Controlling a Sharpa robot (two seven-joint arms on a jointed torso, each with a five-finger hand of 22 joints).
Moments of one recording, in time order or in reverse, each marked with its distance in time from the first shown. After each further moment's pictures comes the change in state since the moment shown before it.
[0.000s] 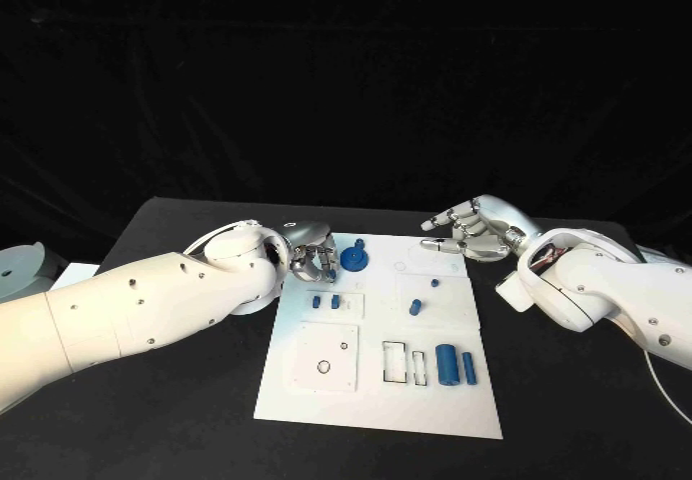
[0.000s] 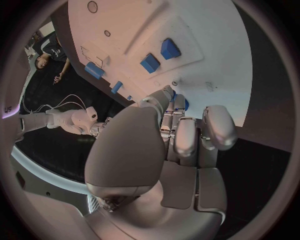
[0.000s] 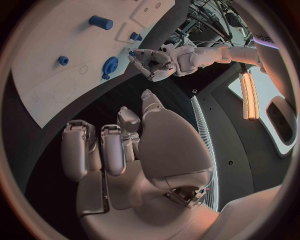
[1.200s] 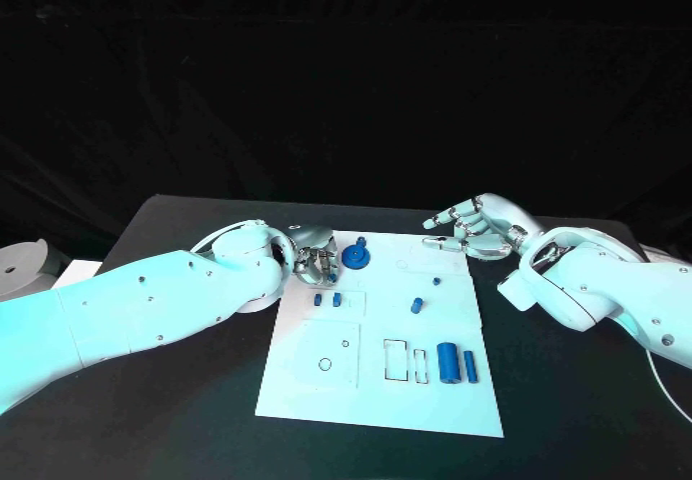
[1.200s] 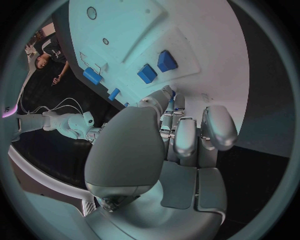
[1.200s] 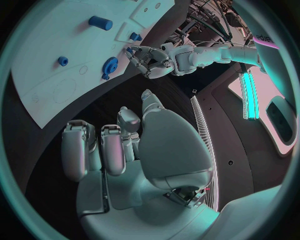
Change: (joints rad) left arm -0.004 0.016 -0.003 -0.017 -0.004 0.052 -0.030; left_hand -0.004 -0.004 0.002 -0.003 0.000 0.000 0.000 -0.004 -0.002 0.004 -0.004 -0.003 0.000 0.000 0.000 0.000 -0.001 0.000 0.000 0.000 0.004 0.002; right arm 0.000 0.003 0.000 0.000 -0.001 0.001 0.000; right_hand 0.000 0.000 0.000 0.000 0.000 0.000 0.000 0.000 0.000 0.000 0.000 0.000 0.000 0.000 0.000 0.000 0.000 0.000 0.000 0.000 0.000 0.000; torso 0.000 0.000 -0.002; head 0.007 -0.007
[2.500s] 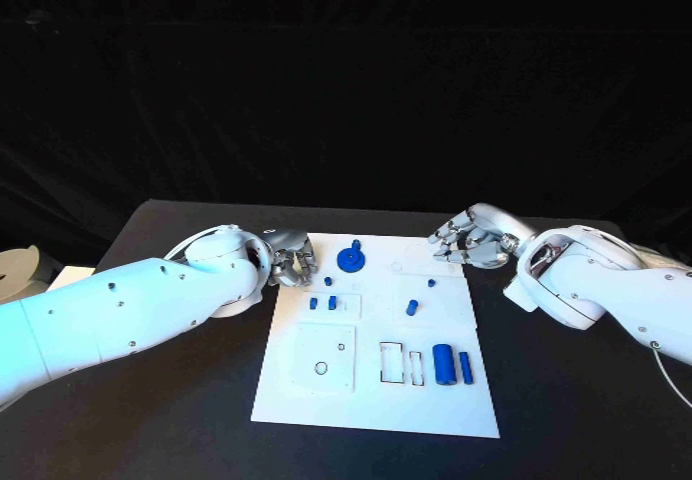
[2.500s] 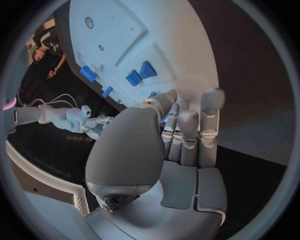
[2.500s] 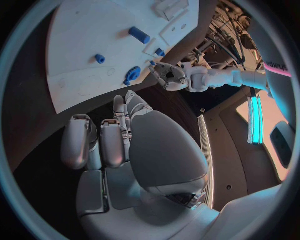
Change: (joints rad) left arm -0.002 -0.069 0.000 0.000 0.089 -0.019 0.000; left_hand -0.017 0.001 0.098 -0.045 0.000 -0.137 0.074 -0.001 -0.101 -0.188 0.072 -0.031 -0.029 -0.113 0.049 -0.161 -0.313 0.047 -0.132 0.042 -0.394 -0.260; right arm -0.004 -0.001 0.000 -0.031 -0.290 0.058 -0.125; right_hand 0.207 0.009 0.170 -0.057 -0.064 0.090 -0.004 0.016 0.006 -0.243 0.009 -0.772 -0.683 0.002 0.002 -0.142 -0.059 0.032 -0.044 -0.002 -0.081 -0.117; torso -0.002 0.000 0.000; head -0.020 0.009
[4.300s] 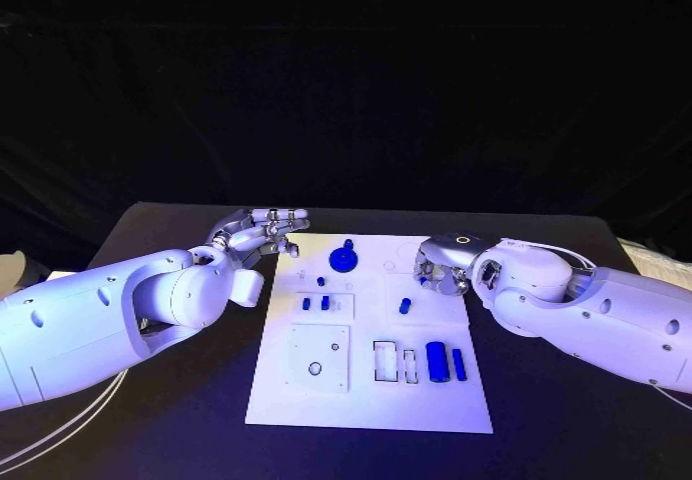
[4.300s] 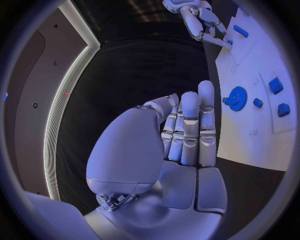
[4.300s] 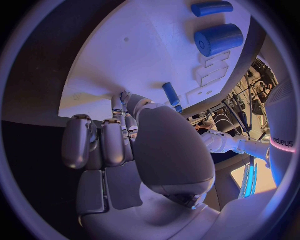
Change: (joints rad) left arm -0.002 -0.149 -0.024 0.164 1.462 -0.218 0.525; left_hand -0.034 0.021 0.007 -0.030 -0.004 0.015 -0.013 0.039 -0.015 0.039 -0.017 0.114 0.015 -0.130 -0.002 -0.131 -0.220 0.015 -0.100 0.001 -0.176 -0.107; right arm -0.049 0.117 -0.005 -0.035 -0.571 0.193 -0.164; right_hand -0.047 -0.047 0.337 -0.087 -0.146 0.113 -0.012 -0.001 0.010 0.139 -0.002 -0.124 -0.408 0.000 0.000 -0.007 -0.021 0.000 0.011 0.003 -0.005 0.009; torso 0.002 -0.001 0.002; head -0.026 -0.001
